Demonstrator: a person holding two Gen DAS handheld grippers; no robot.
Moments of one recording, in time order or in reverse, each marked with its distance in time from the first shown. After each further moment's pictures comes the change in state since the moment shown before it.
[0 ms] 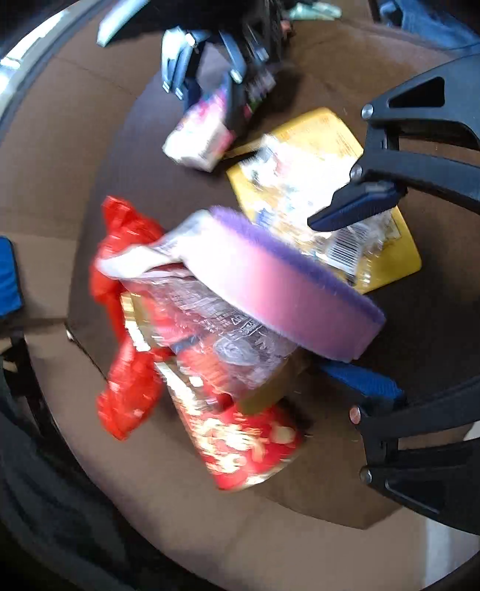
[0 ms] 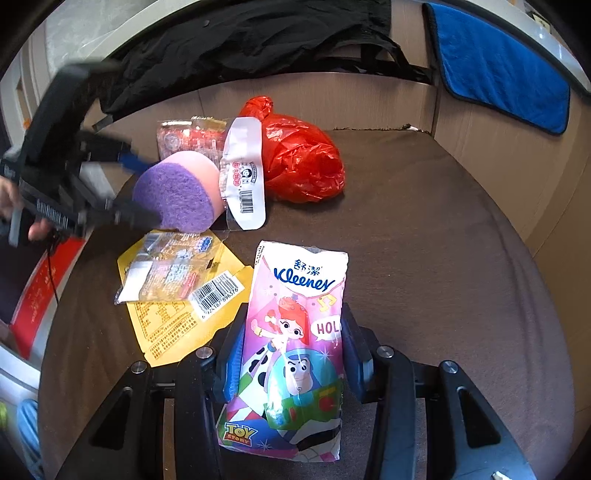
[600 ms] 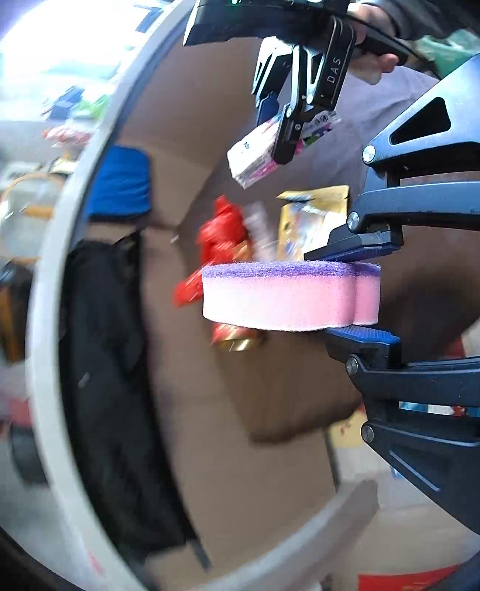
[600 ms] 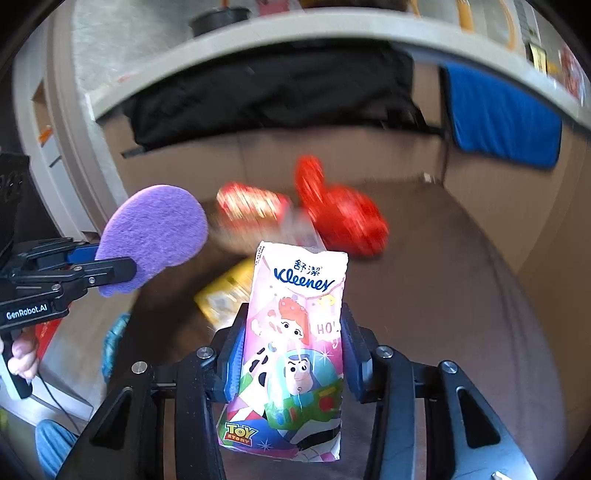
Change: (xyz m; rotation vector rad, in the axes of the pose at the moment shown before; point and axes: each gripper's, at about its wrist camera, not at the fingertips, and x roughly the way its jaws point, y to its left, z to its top) left arm -0.166 -0.058 -0.107 -0.515 -0.418 0.218; right arm -0.074 0.070 0.019 -0.020 -0.137 0.012
